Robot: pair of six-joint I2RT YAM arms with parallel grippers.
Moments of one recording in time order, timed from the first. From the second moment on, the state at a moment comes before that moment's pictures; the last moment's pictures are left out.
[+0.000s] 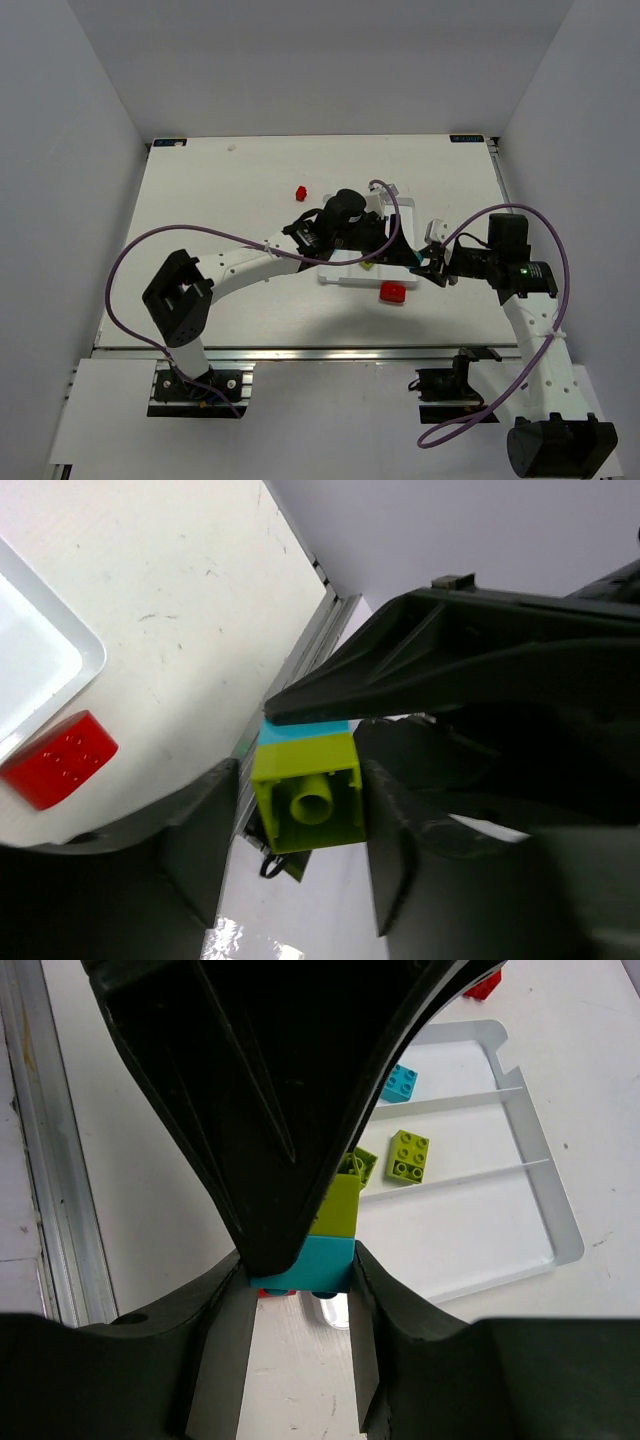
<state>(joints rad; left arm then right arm) -0.95 1.73 1.33 0.03 0.46 -0.80 0.03 0.84 0.86 -0.83 -0.99 -0.99</state>
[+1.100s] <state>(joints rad) -0.95 1.73 1.34 0.00 0.45 -0.80 0.05 0.83 0.83 -0.79 -0.94 -0.97</state>
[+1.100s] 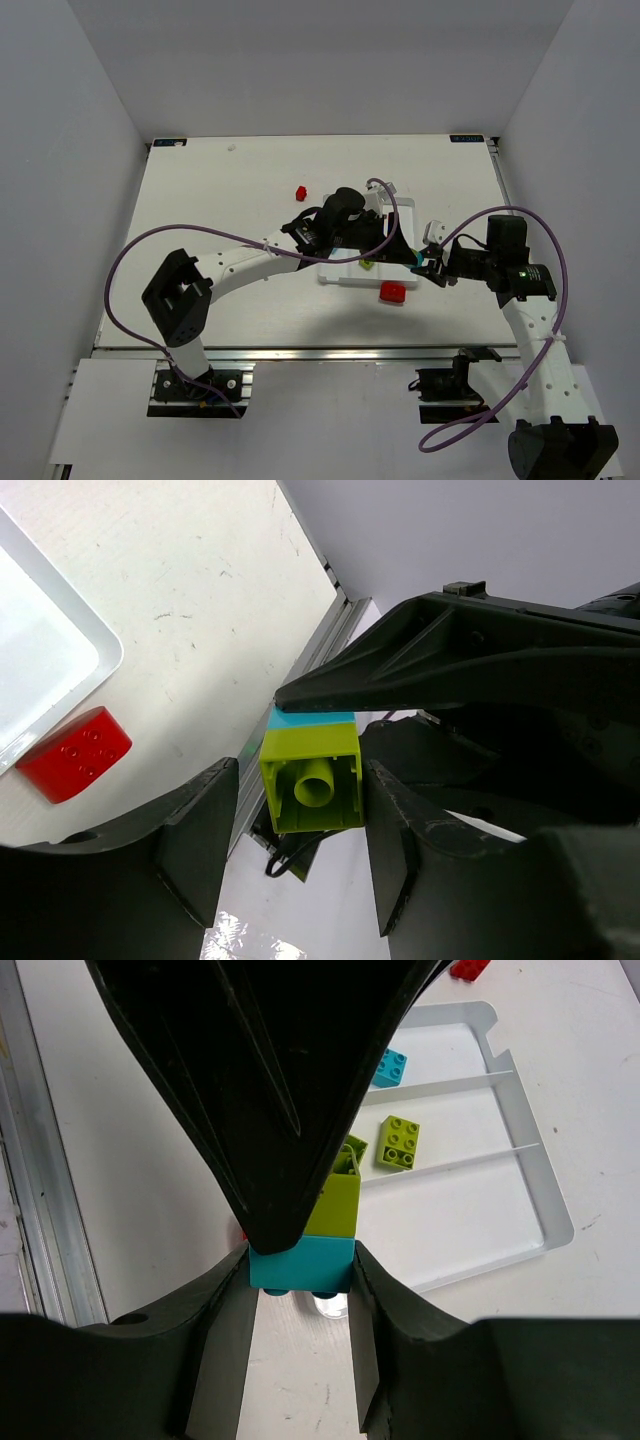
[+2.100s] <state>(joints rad) -0.92 1.69 1.34 -0.09 0.36 -0.74 0.06 0.82 0.79 -0.75 -0.87 -0.99</state>
